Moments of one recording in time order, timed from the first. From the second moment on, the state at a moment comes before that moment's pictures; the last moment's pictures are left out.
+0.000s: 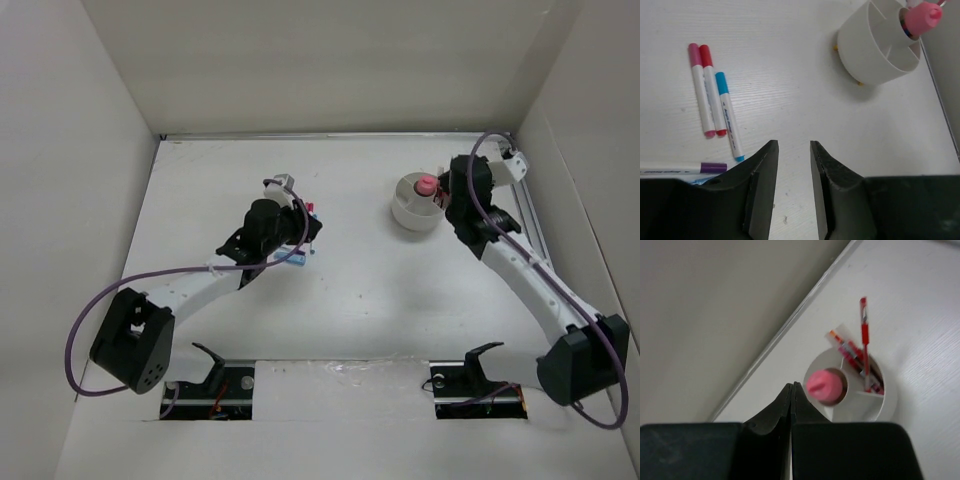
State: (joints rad) left arm -0.56 1.32 0.72 0.23 0.08 -0.57; right arm 0.33 1.27 1.11 -0.16 0.75 0.92
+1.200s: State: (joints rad) left arm -0.77 1.73 1.13 -0.17 -0.31 -0.56; right arm 0.54 1.12 0.82 -0.10 0.21 0.92
